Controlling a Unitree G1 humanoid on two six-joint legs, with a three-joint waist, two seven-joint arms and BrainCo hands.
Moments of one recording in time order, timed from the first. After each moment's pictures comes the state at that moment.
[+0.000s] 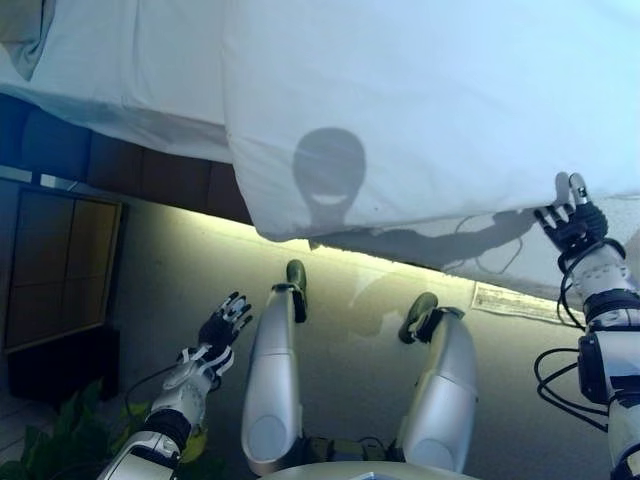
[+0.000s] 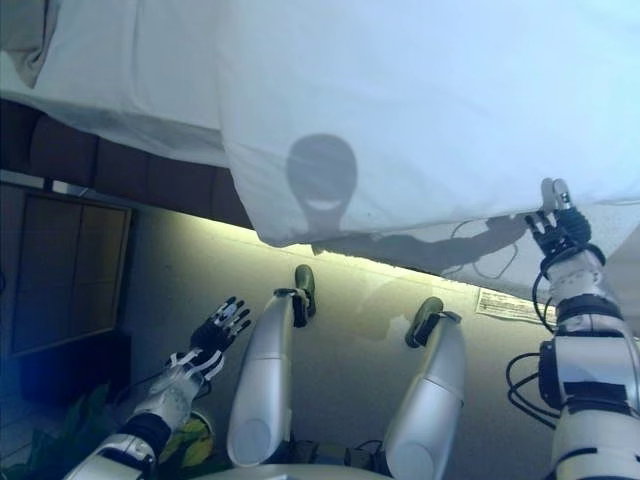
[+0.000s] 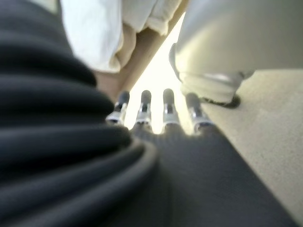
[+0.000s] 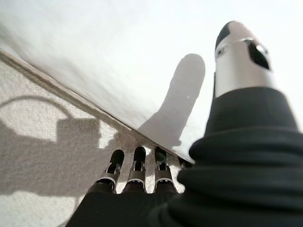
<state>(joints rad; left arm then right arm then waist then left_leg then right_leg) -0.16 0.38 -0.28 0.85 -1.01 -0.21 -0.33 -0.84 -0.79 0.05 1.26 1.22 0.07 0.17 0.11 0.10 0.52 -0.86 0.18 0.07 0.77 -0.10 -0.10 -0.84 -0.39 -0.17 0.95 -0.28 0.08</state>
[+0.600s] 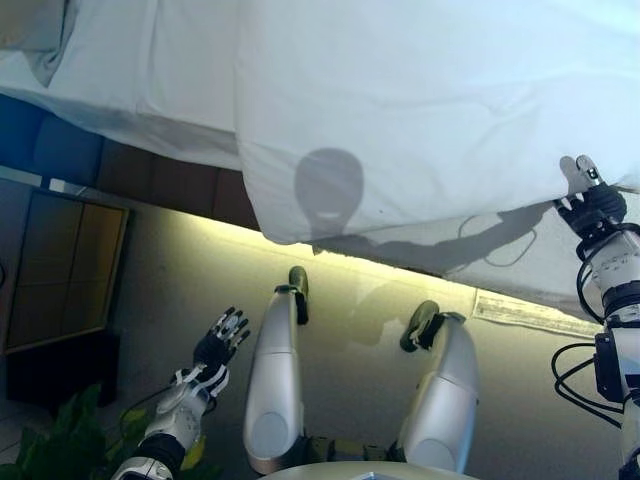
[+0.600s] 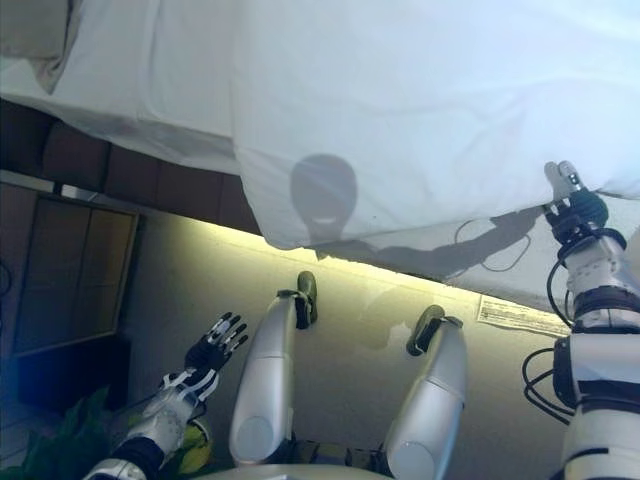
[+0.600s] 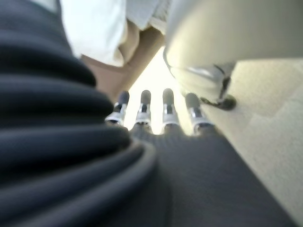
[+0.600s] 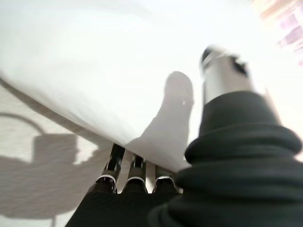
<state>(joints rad) -0.06 0.38 -0.28 0.80 -1.02 -0.21 -0.36 -0.84 -0.84 0.05 1.19 1.13 0.04 0.26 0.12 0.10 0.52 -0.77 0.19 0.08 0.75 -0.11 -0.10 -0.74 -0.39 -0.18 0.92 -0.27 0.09</state>
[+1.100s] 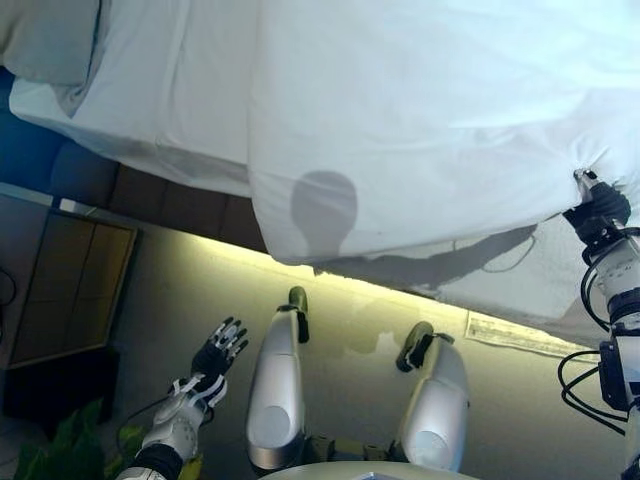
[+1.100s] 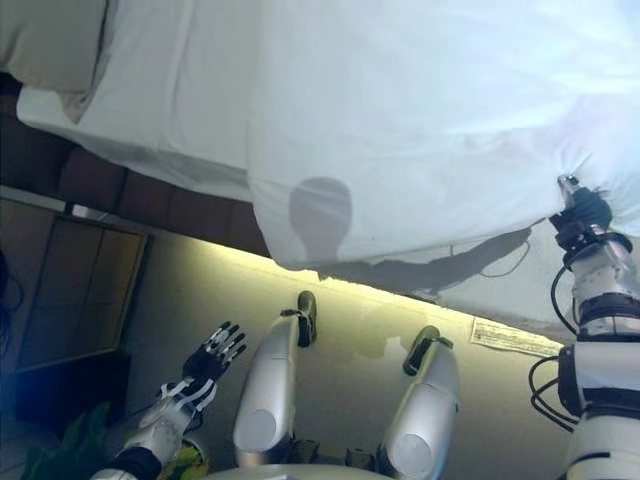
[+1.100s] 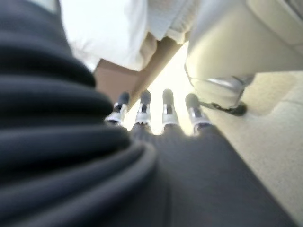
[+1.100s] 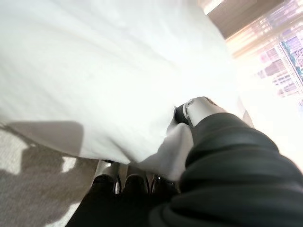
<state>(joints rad) -0.03 0.37 -0.25 0.85 -0.98 -0.20 -0.37 -0.76 -0.84 0.05 1.18 1.11 0.05 0.36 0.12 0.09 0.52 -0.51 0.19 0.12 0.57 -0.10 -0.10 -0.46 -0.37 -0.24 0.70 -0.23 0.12</state>
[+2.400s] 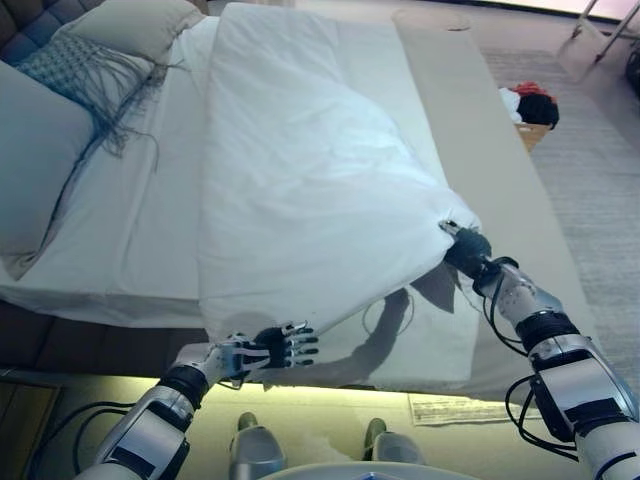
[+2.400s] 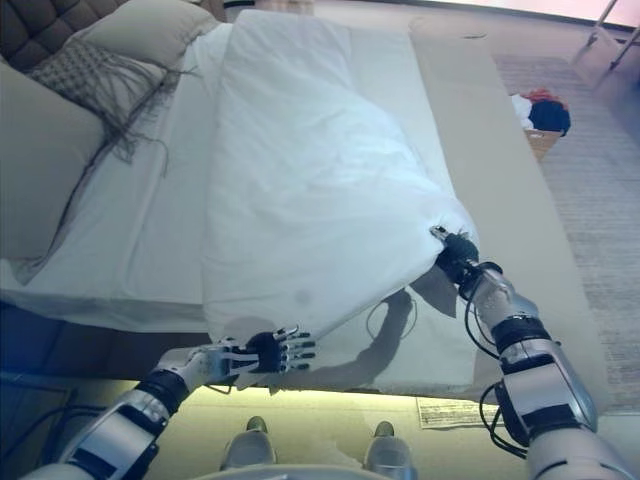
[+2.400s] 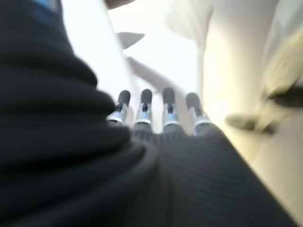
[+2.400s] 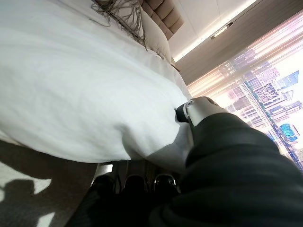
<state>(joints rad) -0.40 0.31 -0.48 0.91 -1.03 0.65 -0.52 -0.65 -0.55 0.28 0.93 1.13 0.18 0.26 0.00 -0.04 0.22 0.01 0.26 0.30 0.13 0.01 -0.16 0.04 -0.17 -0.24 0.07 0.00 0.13</state>
